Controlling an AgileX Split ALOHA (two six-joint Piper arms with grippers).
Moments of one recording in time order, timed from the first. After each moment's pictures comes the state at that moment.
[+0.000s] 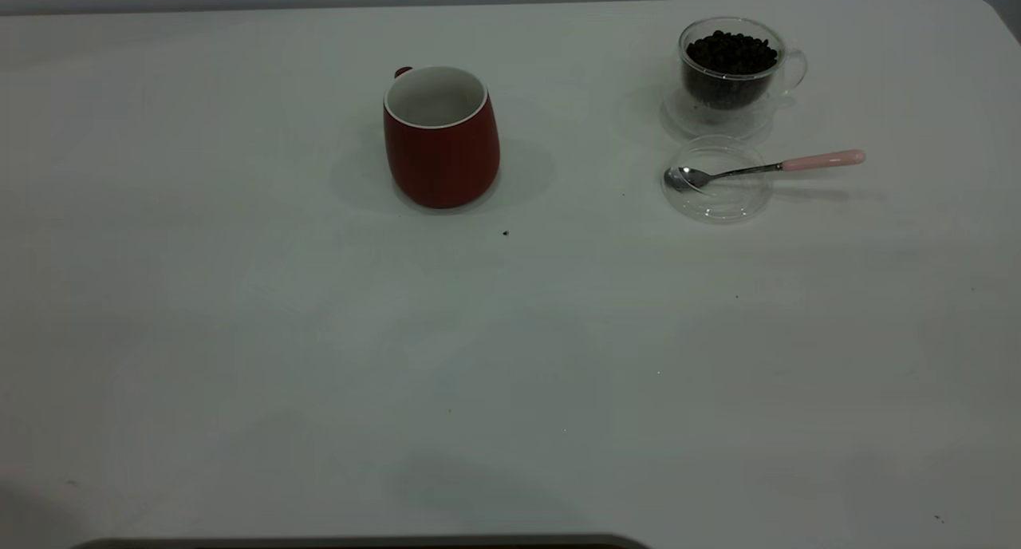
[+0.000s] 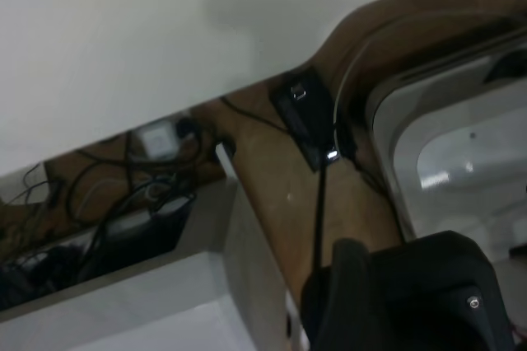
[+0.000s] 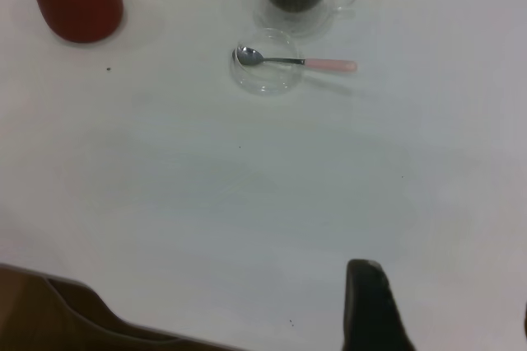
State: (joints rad) left arm -0.25 0.82 -0.57 0.04 1.15 0.07; right arm 0.03 0.03 -0.48 0.16 1.14 -0.19
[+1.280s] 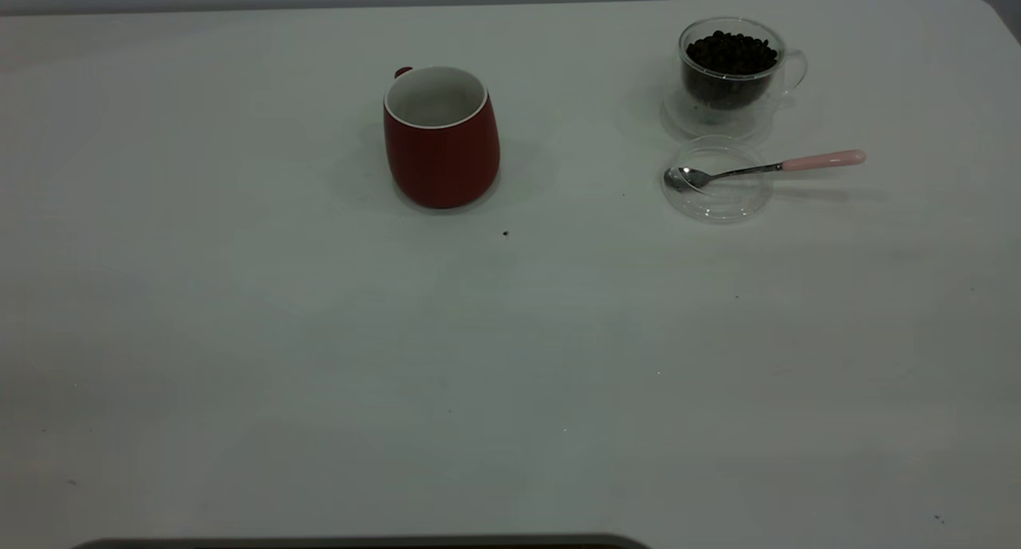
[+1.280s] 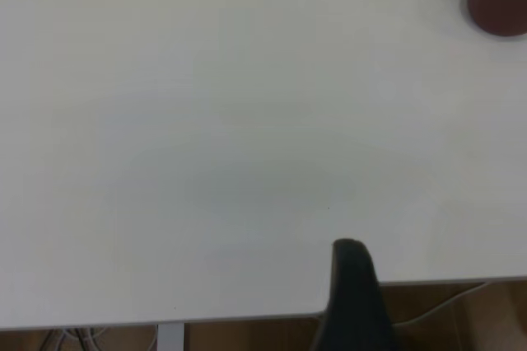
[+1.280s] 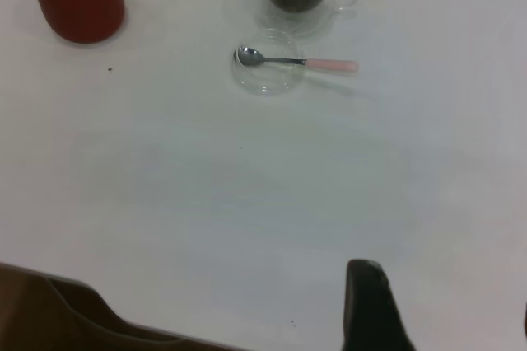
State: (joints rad) left arm -0.06 -0.02 -0.49 0.02 1.13 -0.01; right arm 0.03 0.03 -0.48 0.17 1.14 -0.19
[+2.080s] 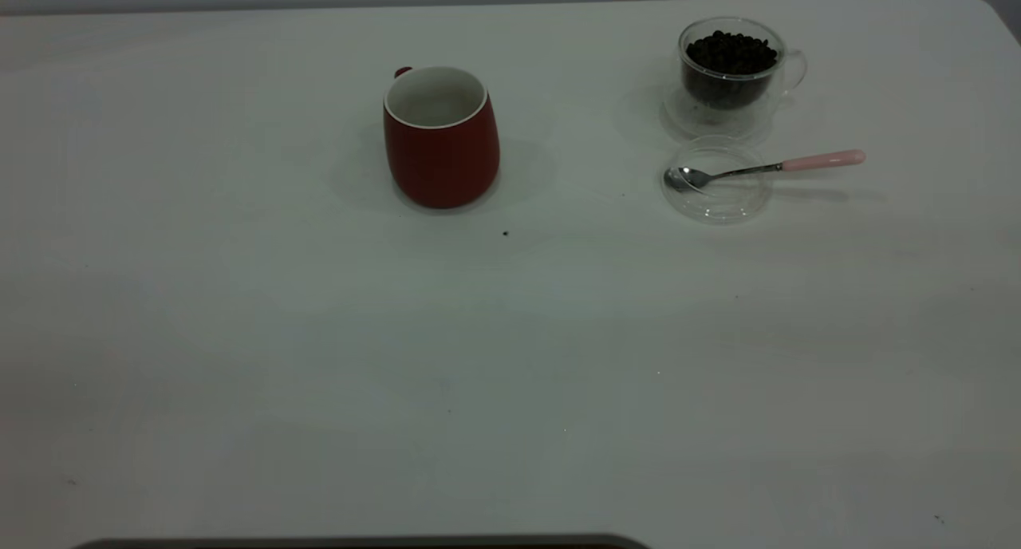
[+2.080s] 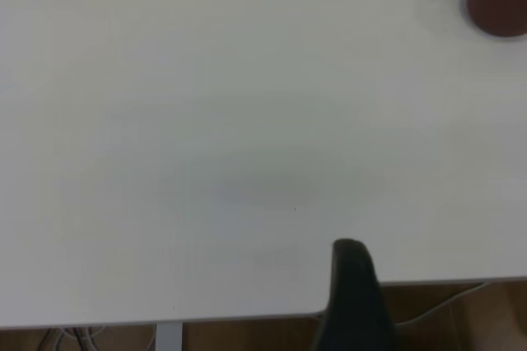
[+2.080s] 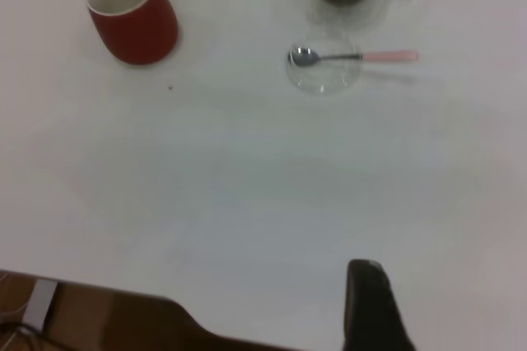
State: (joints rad) left arm -0.06 -0.02 -0.49 0.02 1.13 -0.02; right arm 0.03 0.17 -0.48 0.27 1.05 -0.10
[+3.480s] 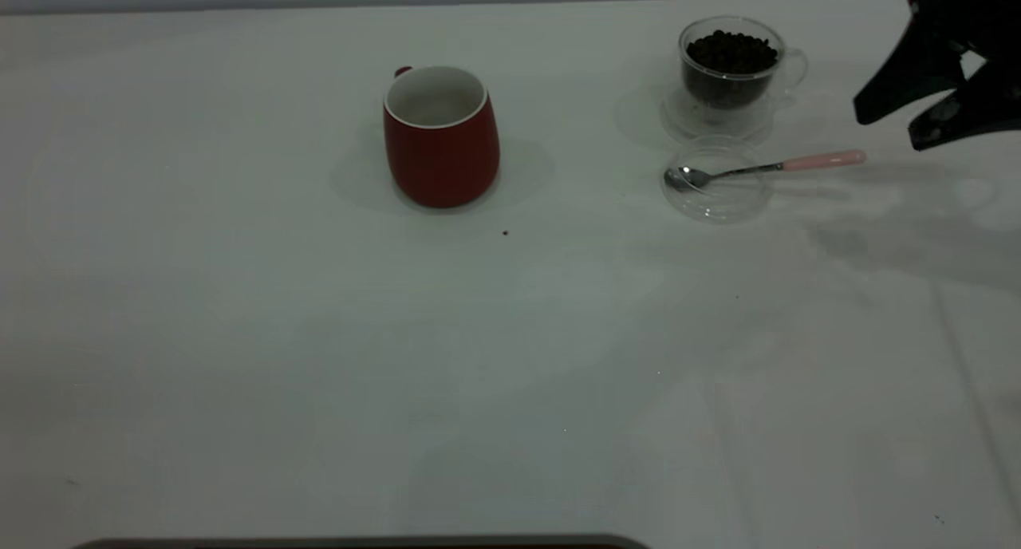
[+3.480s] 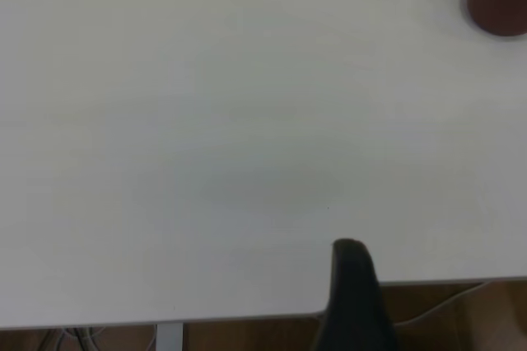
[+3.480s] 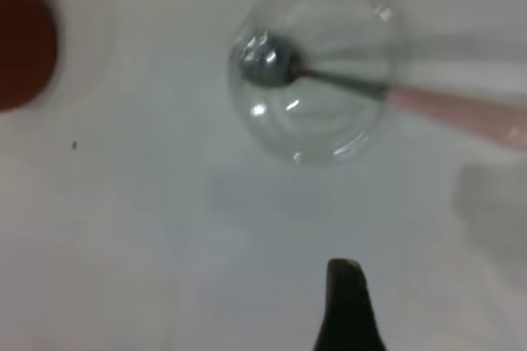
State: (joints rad) left arm -0.06 -0.02 -0.49 0.02 1.13 -0.02; right arm -0.17 2.15 -1.11 1.03 0.63 -0.97
